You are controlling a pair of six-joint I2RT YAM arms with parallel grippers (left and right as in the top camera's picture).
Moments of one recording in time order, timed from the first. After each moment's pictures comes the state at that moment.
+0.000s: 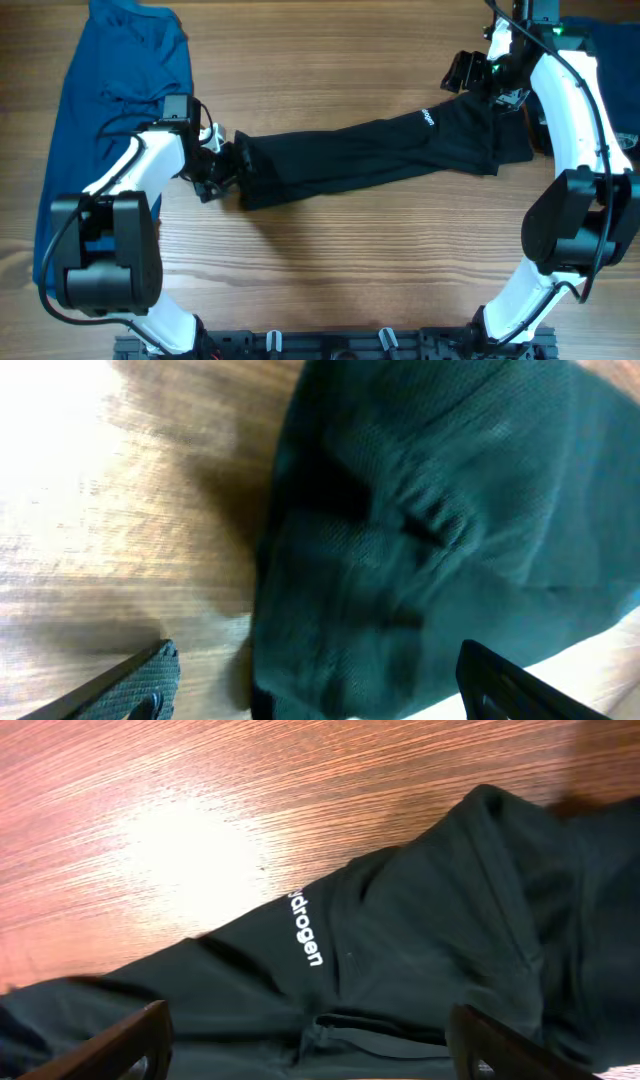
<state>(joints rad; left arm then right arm) -0.01 1.82 1.06 -0.72 0.45 -0.39 -0.08 1.99 1.77 -1.06 -0.25 0.18</state>
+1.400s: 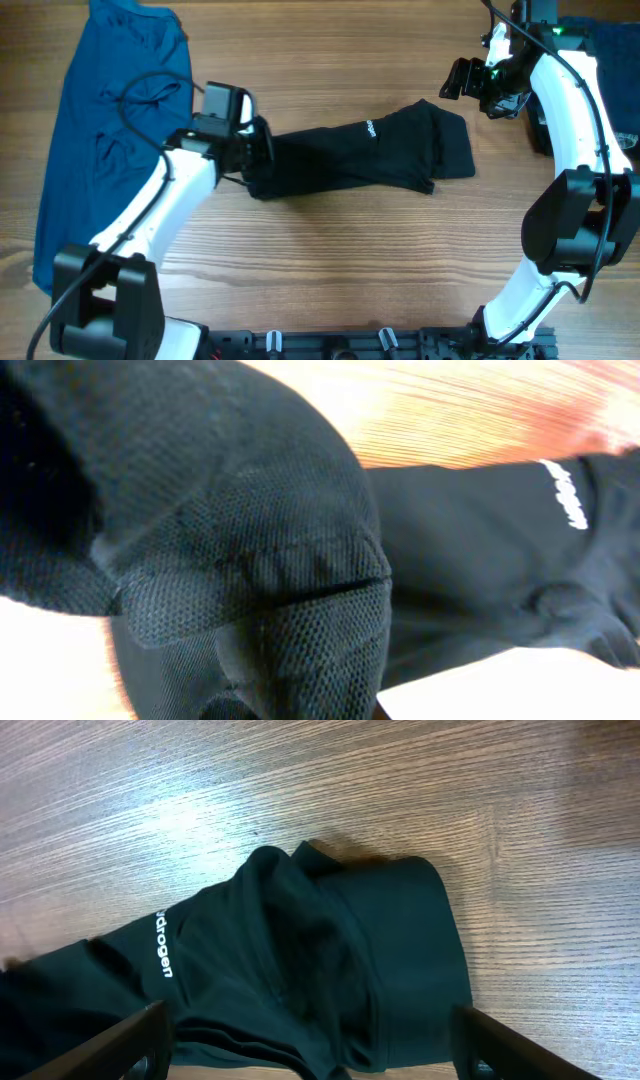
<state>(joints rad) -0.26 1.61 1.05 -0.52 0.21 -0.43 -0.08 1.99 1.77 -1.13 -0.25 0.17</state>
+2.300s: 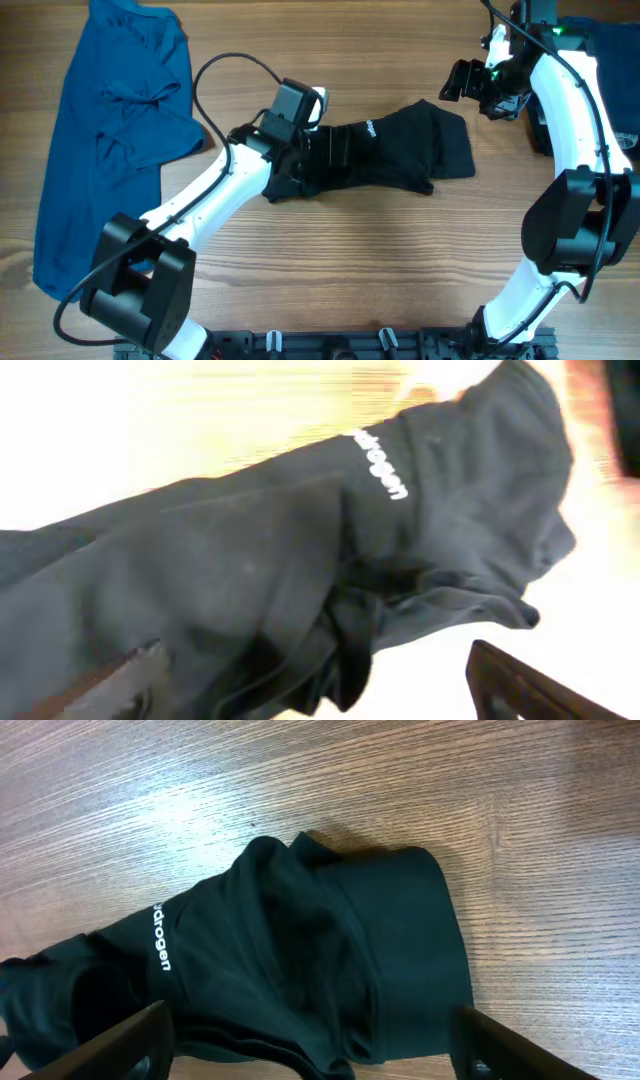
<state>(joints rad) -0.51 1.73 1.16 -0.40 0.24 -0.44 -0.08 1.99 1.77 -1.15 -0.25 0.17</state>
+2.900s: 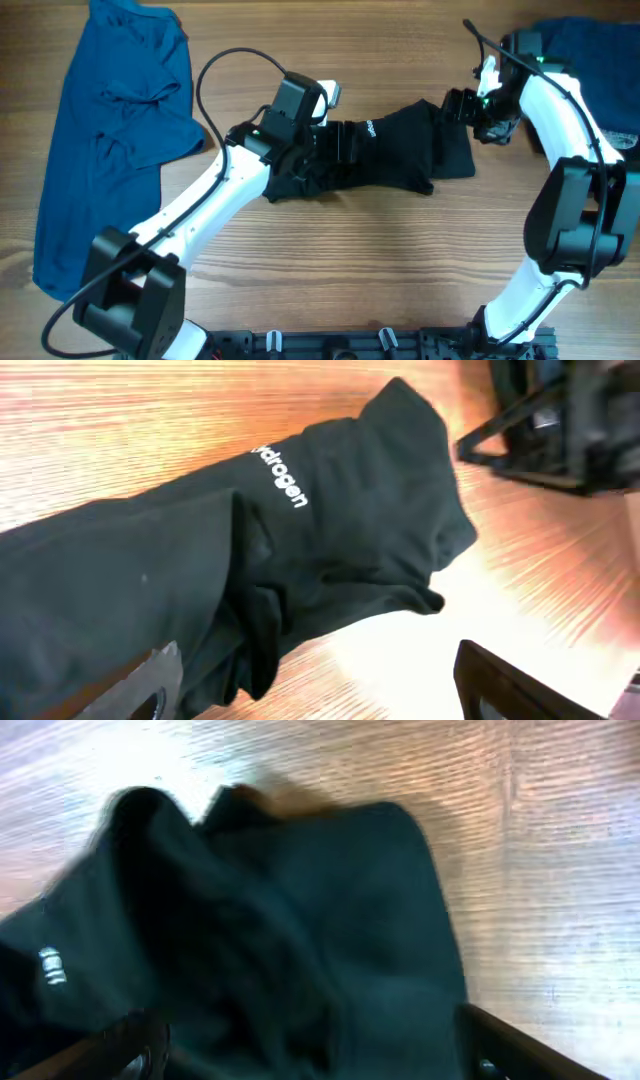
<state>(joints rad) -0.53 1.68 1.20 -0.40 0.33 -0.46 -0.10 1.99 1.50 -0.94 -0.25 0.13</state>
